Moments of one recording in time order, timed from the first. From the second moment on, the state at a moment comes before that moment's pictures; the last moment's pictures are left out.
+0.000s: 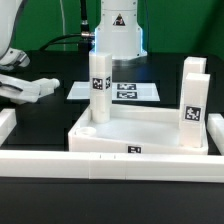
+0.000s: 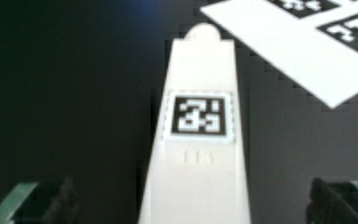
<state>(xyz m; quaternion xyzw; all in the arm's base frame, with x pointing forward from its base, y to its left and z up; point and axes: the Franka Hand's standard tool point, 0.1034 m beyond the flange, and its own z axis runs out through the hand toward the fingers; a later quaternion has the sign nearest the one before) 0.377 -0.237 0.018 -0.81 0.24 0.52 0.14</state>
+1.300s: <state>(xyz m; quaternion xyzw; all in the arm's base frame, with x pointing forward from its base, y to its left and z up) 0.390 -0.243 0.027 -0.79 0.23 0.55 0.13</state>
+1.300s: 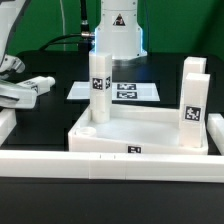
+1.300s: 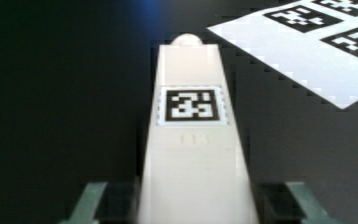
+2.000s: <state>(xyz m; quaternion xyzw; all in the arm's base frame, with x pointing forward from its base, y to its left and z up) 0.410 -0.239 0.056 -0.81 0.24 0.53 0.12</state>
